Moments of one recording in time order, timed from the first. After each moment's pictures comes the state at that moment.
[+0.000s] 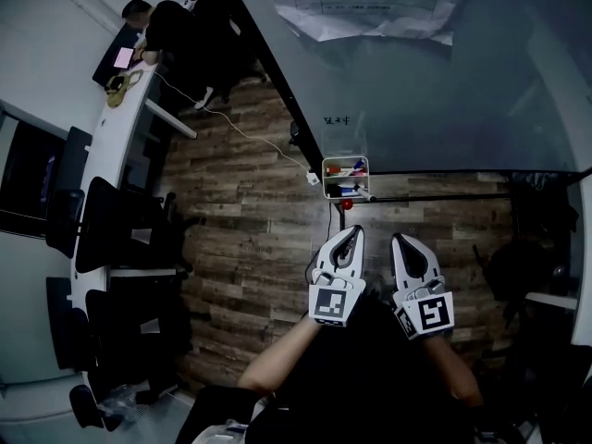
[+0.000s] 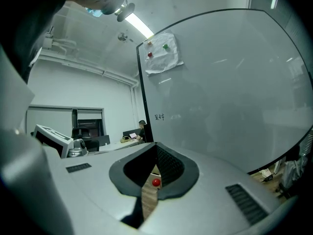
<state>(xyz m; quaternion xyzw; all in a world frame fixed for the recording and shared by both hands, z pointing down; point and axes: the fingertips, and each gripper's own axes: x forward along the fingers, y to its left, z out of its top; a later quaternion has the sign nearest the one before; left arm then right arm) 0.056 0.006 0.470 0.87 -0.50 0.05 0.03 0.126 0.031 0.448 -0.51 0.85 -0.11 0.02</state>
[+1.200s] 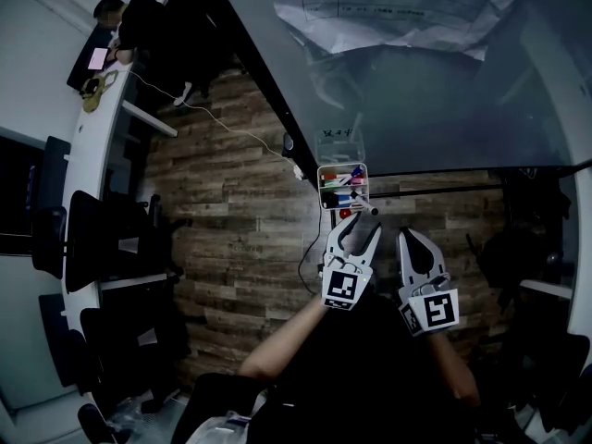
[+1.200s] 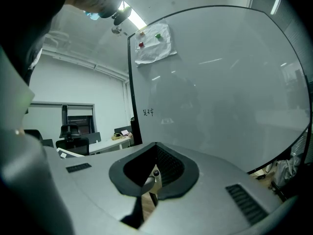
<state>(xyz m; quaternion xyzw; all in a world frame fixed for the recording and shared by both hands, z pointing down) 0.082 -0.046 0.544 0.90 -0.42 0.11 0.04 0.132 -0.014 0.463 -0.54 0.83 -0.13 0.00</state>
